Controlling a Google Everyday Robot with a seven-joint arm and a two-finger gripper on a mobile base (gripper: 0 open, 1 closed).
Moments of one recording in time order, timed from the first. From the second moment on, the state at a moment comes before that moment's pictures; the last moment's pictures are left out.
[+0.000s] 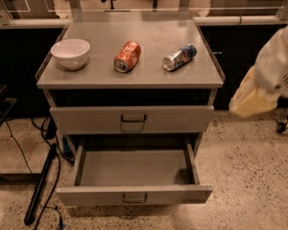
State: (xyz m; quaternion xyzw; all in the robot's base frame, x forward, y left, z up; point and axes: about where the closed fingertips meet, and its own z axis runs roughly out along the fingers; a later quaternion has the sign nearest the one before) arm 0.431 -0.202 0.933 -0.59 0.79 0.02 0.16
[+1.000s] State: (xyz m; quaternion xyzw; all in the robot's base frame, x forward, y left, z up) arm 0.396 -0.162 0.756 -0.59 0.80 0.08 0.03
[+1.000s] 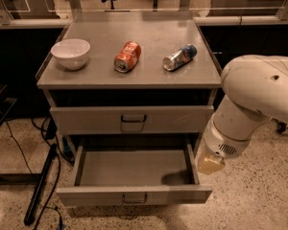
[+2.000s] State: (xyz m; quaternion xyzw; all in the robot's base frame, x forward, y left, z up) arm 0.407 -0.161 0.639 -0.54 0.83 0.11 0.01
